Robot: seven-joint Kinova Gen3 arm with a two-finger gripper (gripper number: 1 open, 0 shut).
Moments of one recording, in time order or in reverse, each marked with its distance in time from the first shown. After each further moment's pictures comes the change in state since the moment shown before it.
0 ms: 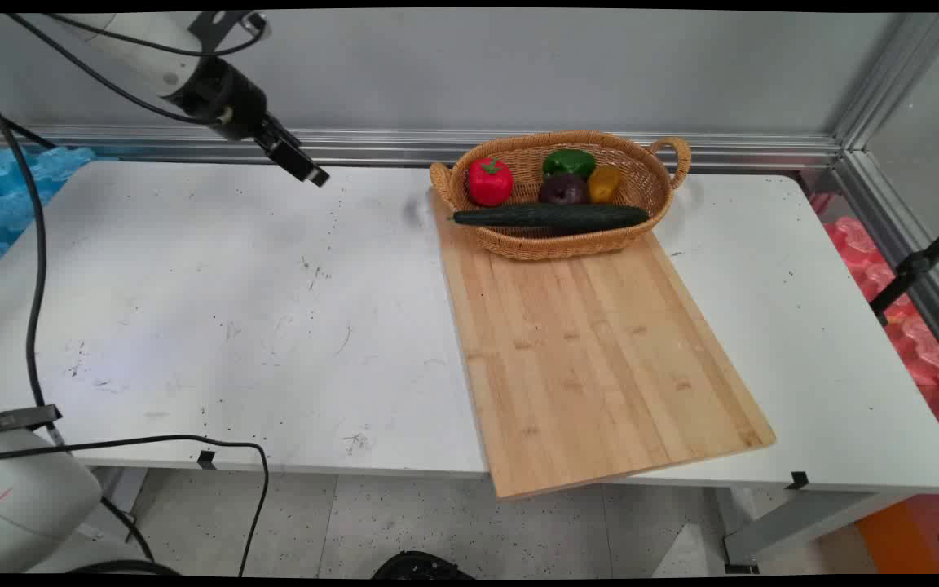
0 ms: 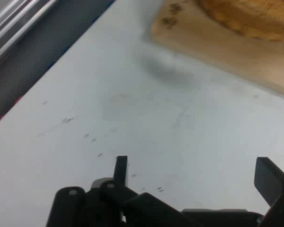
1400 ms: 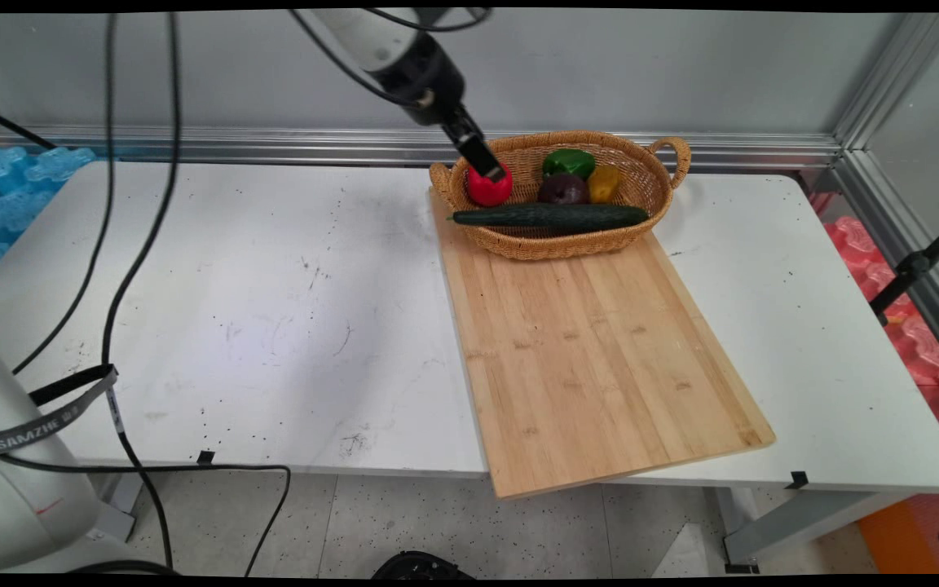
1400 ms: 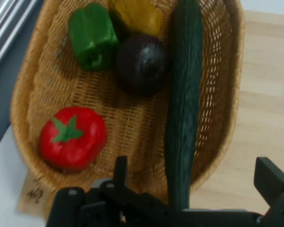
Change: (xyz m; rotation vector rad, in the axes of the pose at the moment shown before) arm 0.172 0.136 0.070 -0.114 0.029 0.224
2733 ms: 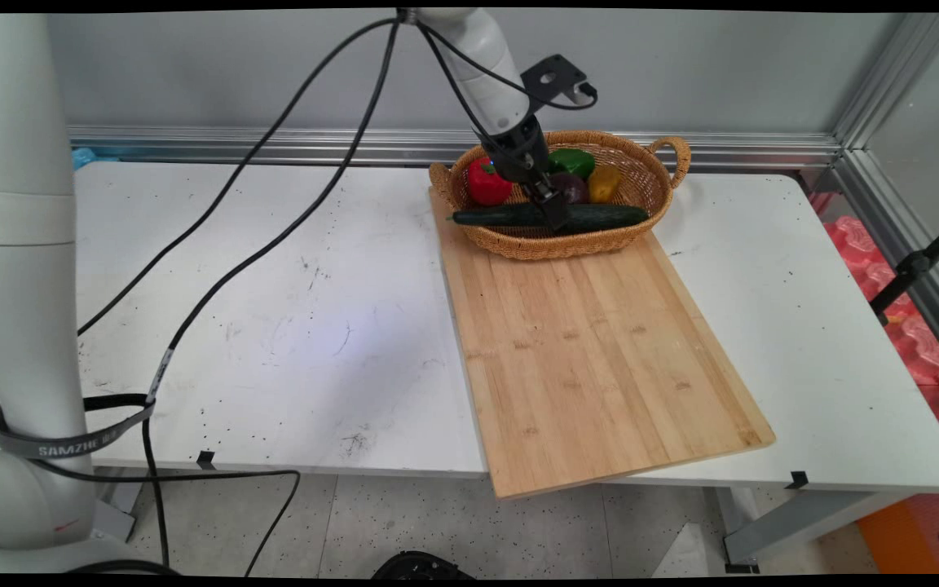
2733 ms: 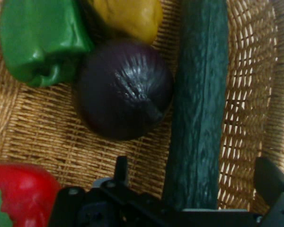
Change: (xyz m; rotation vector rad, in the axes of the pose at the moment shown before) arm 0.056 0.004 0.148 -0.030 -0.150 -0.065
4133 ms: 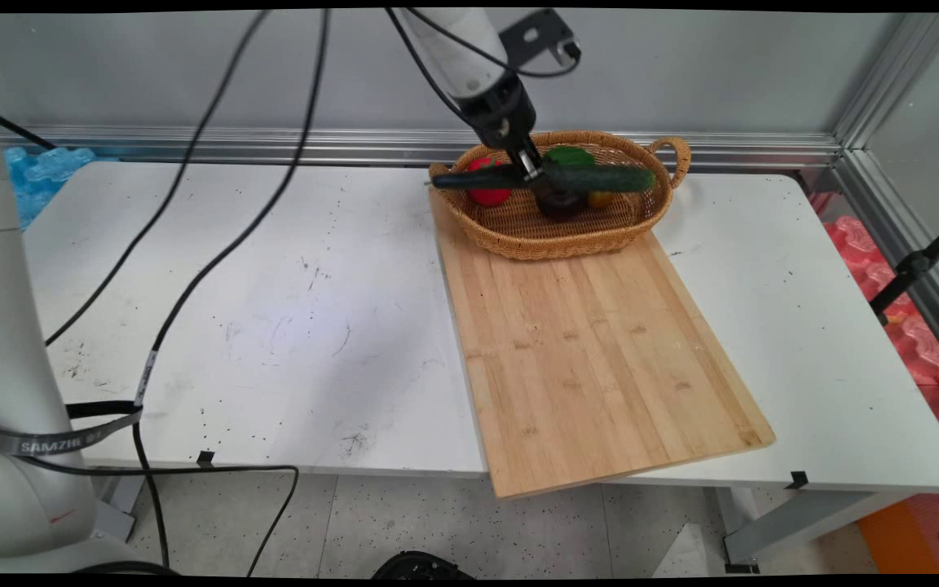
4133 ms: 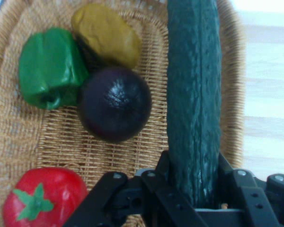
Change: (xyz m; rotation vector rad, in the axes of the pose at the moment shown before) arm -0.013 0.007 -0.074 0.010 0.079 0.164
